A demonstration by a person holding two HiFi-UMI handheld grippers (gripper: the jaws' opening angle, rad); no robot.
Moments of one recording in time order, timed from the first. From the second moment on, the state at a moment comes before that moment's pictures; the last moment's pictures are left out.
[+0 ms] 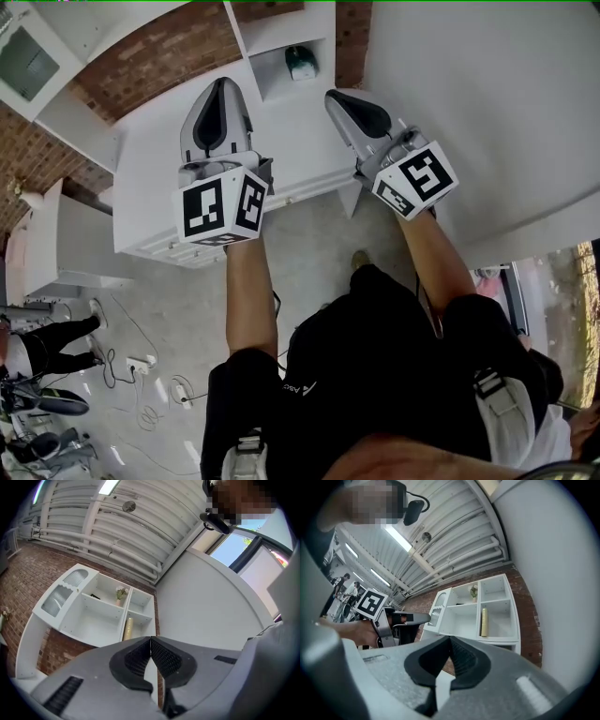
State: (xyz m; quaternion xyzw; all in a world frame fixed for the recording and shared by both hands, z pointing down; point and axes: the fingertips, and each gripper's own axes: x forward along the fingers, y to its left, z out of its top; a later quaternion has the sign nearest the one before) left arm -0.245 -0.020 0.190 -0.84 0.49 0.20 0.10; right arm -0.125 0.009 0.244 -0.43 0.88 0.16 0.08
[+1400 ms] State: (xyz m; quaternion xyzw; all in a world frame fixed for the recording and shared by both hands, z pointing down) left arm -0.156 -0.472 0.100 -0.71 0.69 0.08 0.12; right arm 0.029 -0.330 0.219 -0.34 0.91 0.21 0.10
